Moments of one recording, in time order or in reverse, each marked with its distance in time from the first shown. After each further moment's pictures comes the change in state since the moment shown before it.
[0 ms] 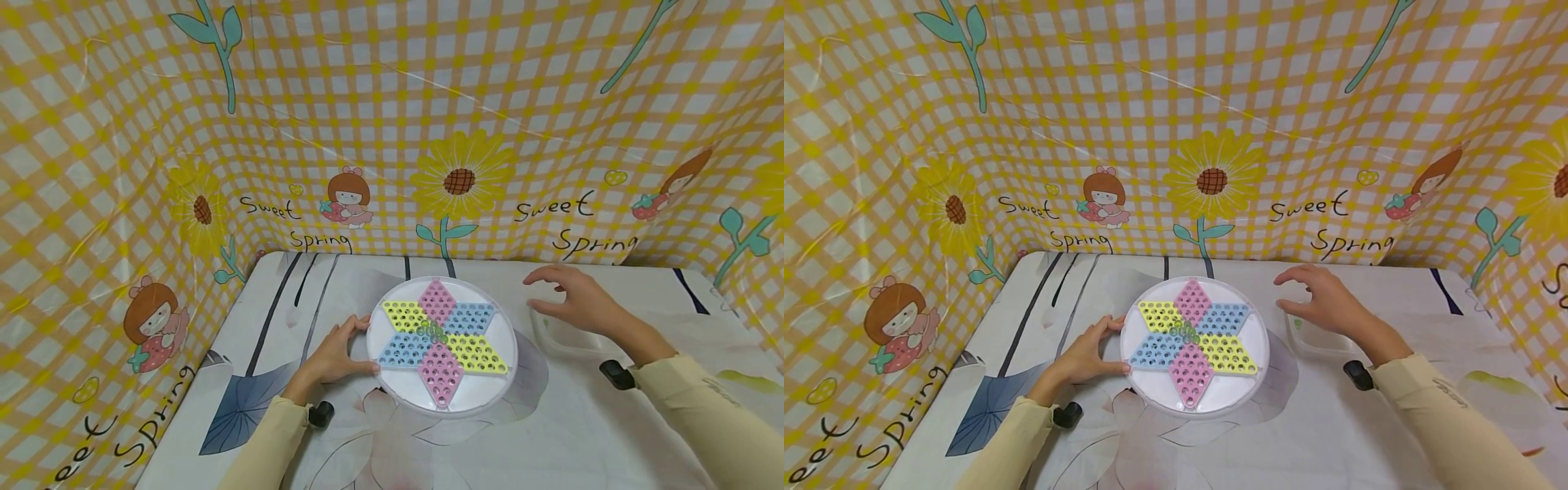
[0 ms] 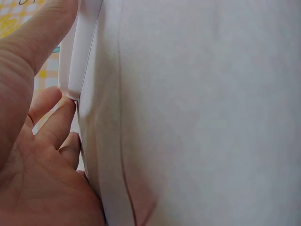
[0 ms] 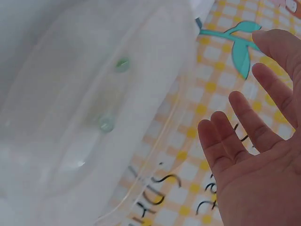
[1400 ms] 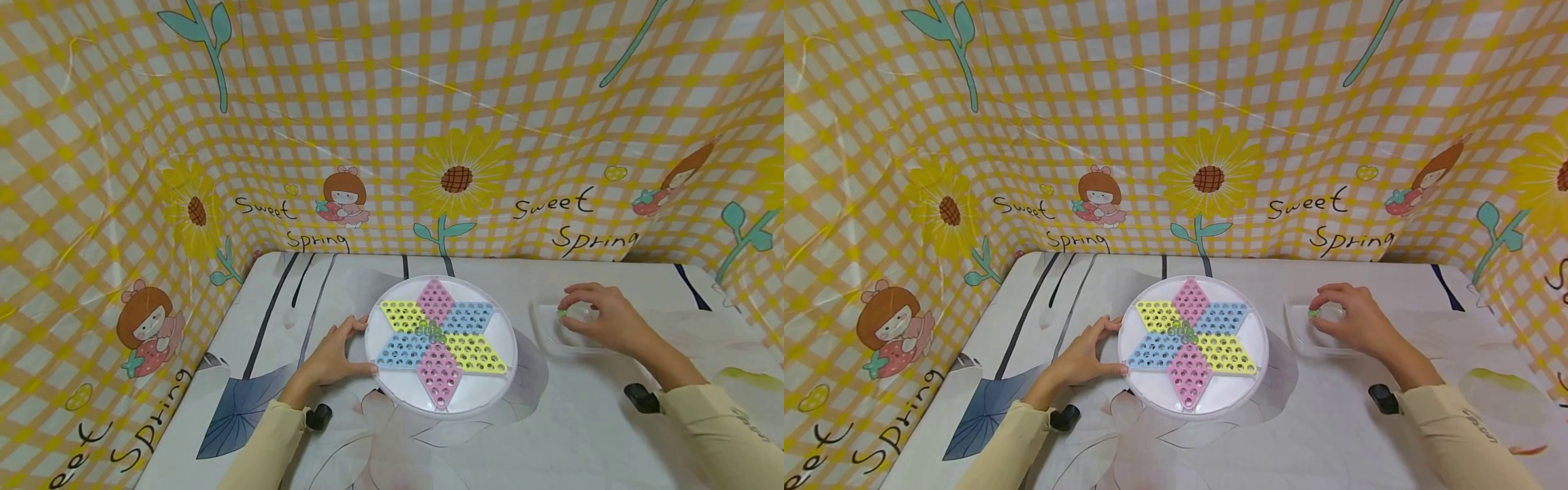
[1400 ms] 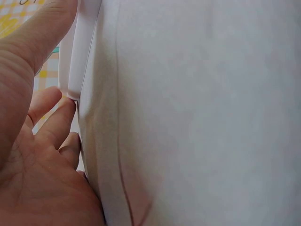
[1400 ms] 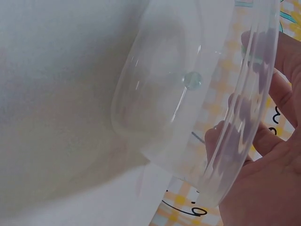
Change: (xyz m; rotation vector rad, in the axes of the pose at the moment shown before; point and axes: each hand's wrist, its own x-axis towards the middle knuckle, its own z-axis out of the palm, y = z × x) left_hand -0.001 -0.001 0.000 0.003 0.002 0.007; right_hand -0.043 0.050 0.010 -0.011 0.016 0.179
